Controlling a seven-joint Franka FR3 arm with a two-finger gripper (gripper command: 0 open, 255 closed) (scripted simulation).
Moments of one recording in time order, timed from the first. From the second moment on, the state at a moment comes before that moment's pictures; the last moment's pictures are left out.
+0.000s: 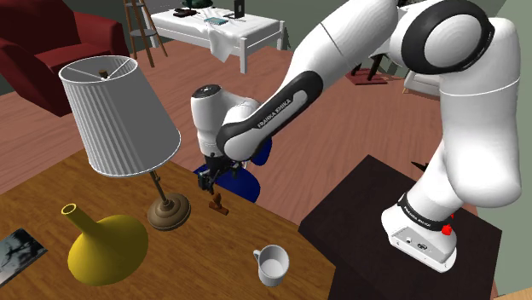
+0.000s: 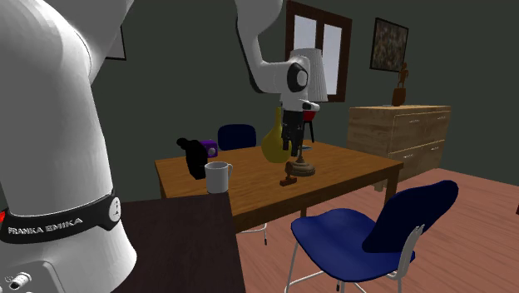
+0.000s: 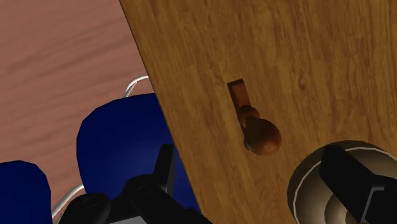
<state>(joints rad) 0.34 0.55 0.32 -1.85 -0.17 2.32 0.76</state>
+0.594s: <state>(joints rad) 0.39 0.72 0.30 -1.73 -0.21 2.35 0.78</state>
